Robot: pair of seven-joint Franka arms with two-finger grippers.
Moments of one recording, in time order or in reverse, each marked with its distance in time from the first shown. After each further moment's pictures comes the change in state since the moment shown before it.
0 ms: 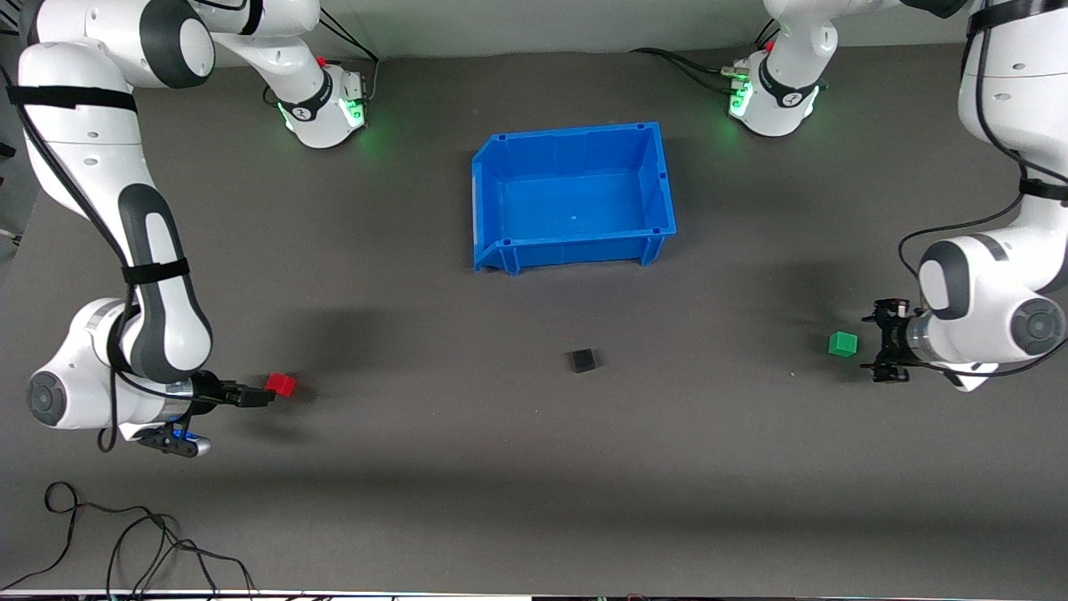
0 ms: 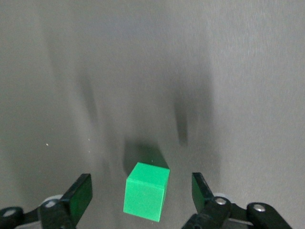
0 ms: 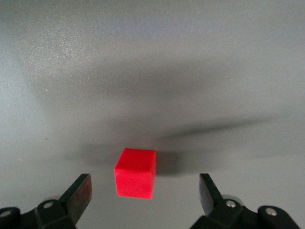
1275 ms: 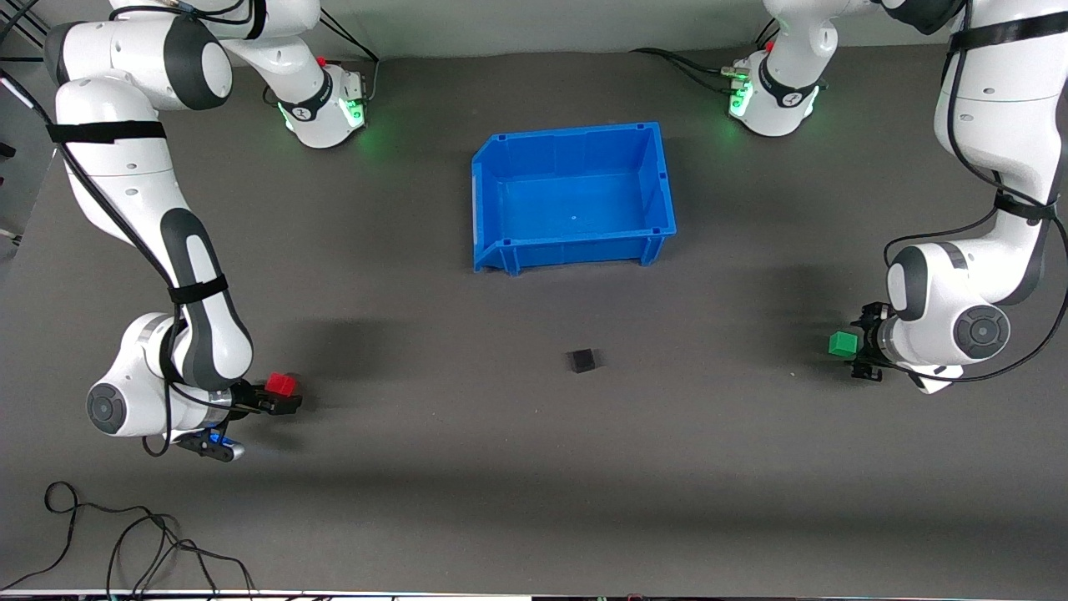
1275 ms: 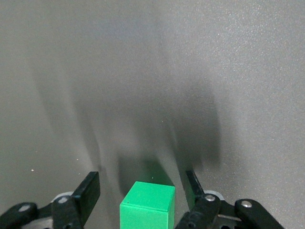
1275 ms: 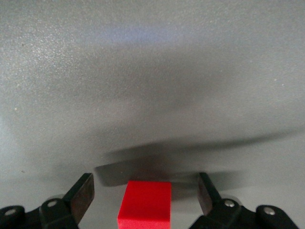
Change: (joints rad) left arm -0.025 0.047 0.003 -0.024 0.113 0.068 0.008; right arm 0.033 0.088 -0.001 0.016 0.000 0.073 0.045
